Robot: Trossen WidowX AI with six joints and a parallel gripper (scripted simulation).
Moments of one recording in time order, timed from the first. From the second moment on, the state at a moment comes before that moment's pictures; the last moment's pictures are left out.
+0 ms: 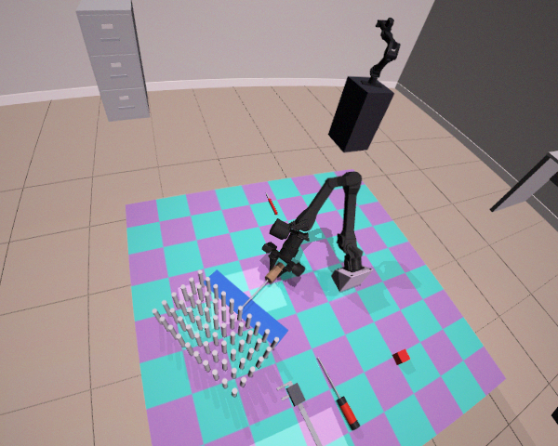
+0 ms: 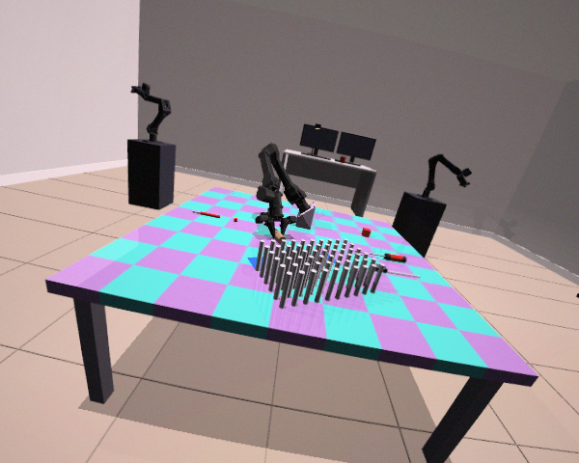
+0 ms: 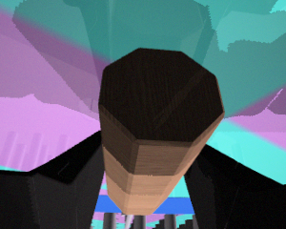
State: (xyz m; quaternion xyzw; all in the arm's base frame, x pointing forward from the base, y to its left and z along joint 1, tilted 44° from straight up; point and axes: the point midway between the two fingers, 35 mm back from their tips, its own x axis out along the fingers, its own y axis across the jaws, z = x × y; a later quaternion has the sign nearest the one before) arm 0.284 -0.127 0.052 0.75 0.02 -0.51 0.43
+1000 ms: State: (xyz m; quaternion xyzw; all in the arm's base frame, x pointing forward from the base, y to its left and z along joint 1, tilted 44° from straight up) arm 0.279 -0.117 0.070 0.75 0.02 -0.51 0.42
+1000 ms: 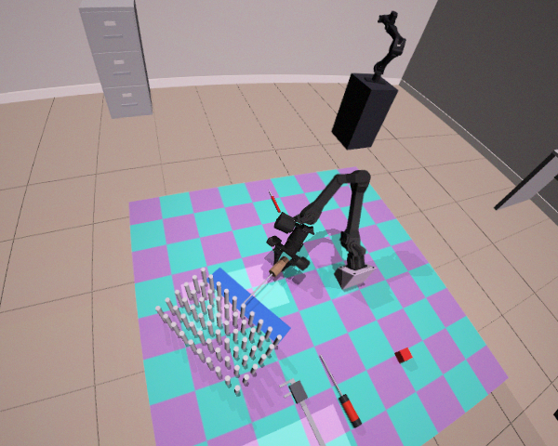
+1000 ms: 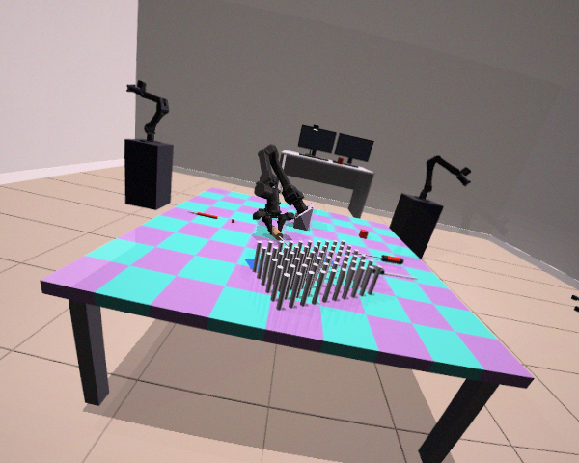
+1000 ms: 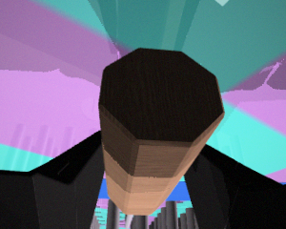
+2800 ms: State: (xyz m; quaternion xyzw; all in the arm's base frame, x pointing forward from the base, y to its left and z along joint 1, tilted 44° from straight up) arm 0.264 -0.050 0.177 0.70 0.07 -0.50 0.51
